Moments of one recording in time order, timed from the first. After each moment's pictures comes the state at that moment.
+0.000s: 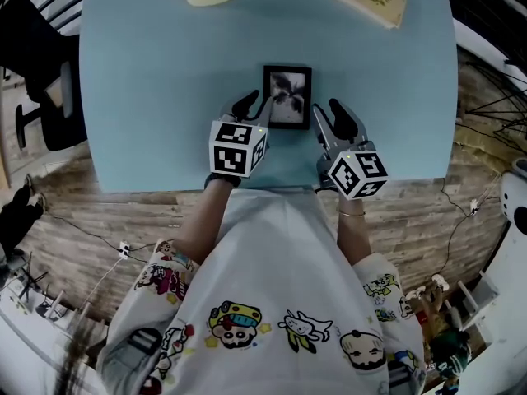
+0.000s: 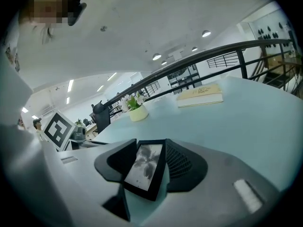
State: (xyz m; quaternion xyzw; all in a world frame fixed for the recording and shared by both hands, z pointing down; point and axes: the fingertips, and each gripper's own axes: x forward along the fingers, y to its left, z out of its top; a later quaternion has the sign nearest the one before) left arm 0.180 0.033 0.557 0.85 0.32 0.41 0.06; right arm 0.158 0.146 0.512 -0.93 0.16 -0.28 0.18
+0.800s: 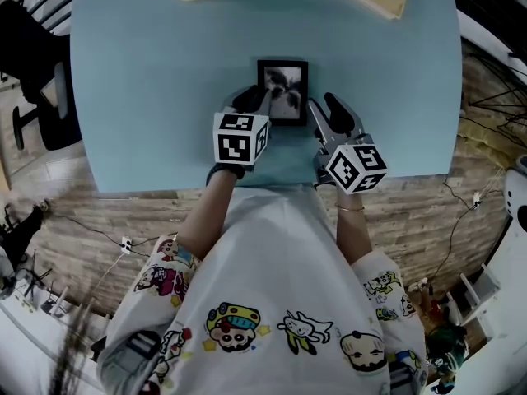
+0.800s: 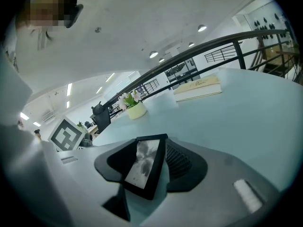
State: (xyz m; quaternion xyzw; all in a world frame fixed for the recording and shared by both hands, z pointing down) left arm 0.180 0.042 0.598 0.84 0.29 0.45 0.06; right arm 0.160 0.148 0.532 -0.92 0.17 -0.30 0.21
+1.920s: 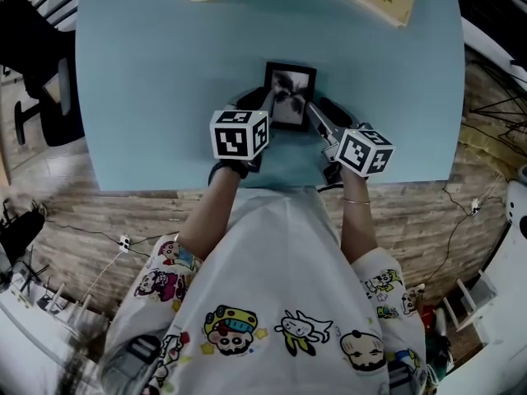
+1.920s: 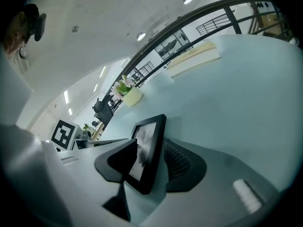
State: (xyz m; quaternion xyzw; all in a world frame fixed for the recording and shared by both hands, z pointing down) left arm 0.185 0.039 0.599 0.83 0.27 0.47 0.13; right arm 0.158 0.139 0.575 -0.84 0.19 -0.41 0.29
